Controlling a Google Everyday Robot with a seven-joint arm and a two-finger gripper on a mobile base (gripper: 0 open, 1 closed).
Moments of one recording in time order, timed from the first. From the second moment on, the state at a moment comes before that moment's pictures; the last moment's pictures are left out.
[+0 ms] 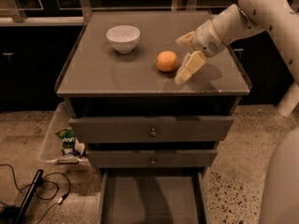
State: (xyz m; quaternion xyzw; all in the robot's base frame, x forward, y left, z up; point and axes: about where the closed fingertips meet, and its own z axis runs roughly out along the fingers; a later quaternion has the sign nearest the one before) arm 0.662 -0.115 0.878 -0.61 0.69 0.22 0.33
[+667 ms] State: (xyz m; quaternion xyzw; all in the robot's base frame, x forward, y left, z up) arm 0.688 -0.103 0.870 -0.60 0.70 0.23 0.33
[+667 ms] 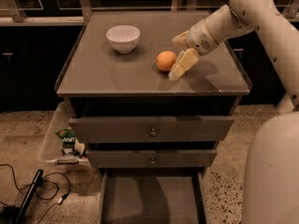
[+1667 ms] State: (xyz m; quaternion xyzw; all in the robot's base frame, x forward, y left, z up) arm 0.703 -0.082 0.864 -0.60 0.69 0.24 0.32
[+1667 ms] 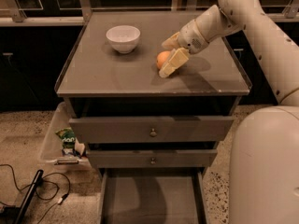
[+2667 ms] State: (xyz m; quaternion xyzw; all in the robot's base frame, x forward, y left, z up) arm 0.703 -0.082 0.864 -0.60 0.69 0.24 0.32
